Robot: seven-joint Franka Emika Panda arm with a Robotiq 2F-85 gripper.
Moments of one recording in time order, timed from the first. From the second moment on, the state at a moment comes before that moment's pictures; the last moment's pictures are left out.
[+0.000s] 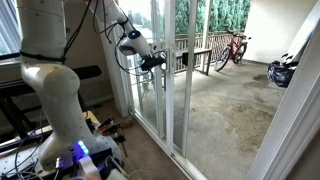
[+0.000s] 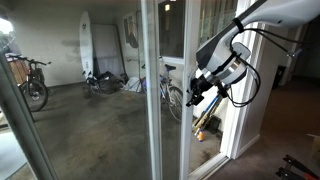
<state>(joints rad) 0.24 0.25 0.22 -2.21 1.39 3.26 -1.93</state>
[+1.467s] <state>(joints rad) 0.34 0.32 0.23 -2.10 1.25 3.16 -1.79</state>
